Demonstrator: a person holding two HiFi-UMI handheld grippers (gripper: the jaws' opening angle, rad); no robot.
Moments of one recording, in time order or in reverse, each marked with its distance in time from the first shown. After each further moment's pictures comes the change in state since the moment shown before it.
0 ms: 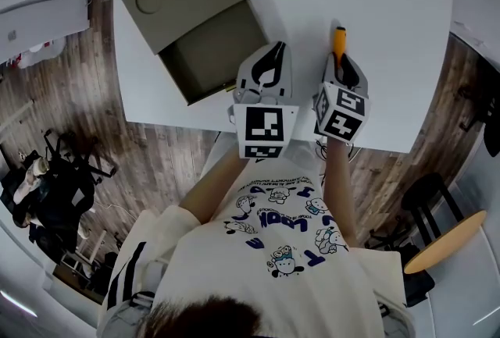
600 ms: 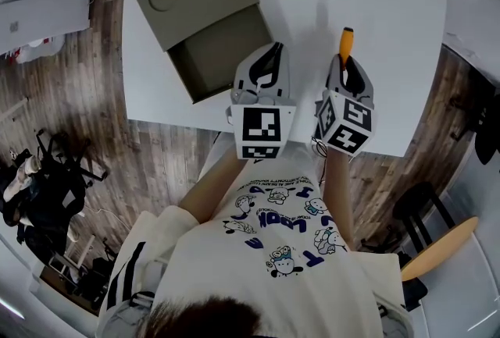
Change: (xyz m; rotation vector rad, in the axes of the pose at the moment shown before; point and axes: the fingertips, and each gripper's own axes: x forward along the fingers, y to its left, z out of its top) left arm -0.019 0.019 0.019 -0.035 -0.065 0.031; right arm -0.036 0.016 0.049 -0.018 -0.135 0.012
